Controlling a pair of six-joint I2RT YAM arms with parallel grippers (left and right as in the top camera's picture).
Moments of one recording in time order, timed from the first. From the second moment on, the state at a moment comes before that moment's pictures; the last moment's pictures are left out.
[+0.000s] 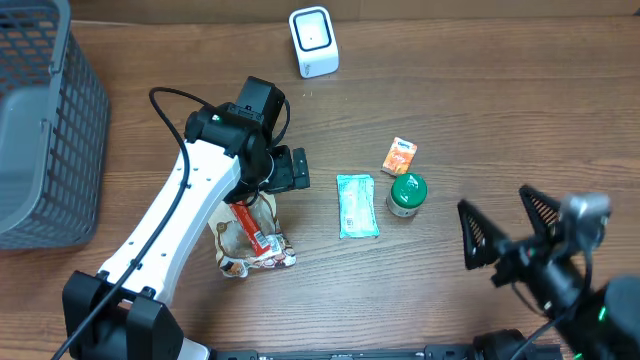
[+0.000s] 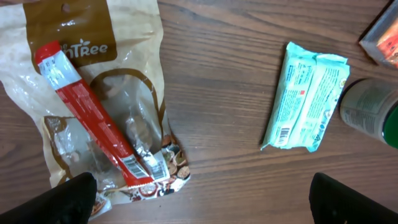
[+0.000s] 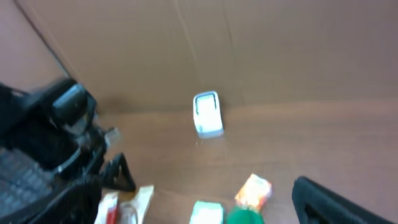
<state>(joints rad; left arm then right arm) -0.37 1.65 1.43 -1.19 0.12 -0.55 0.16 0.48 1.01 -0.76 -0.20 0.27</state>
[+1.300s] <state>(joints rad) -0.37 1.65 1.43 -1.19 0.12 -0.55 0.16 1.96 1.54 -0.85 -0.16 0.43</state>
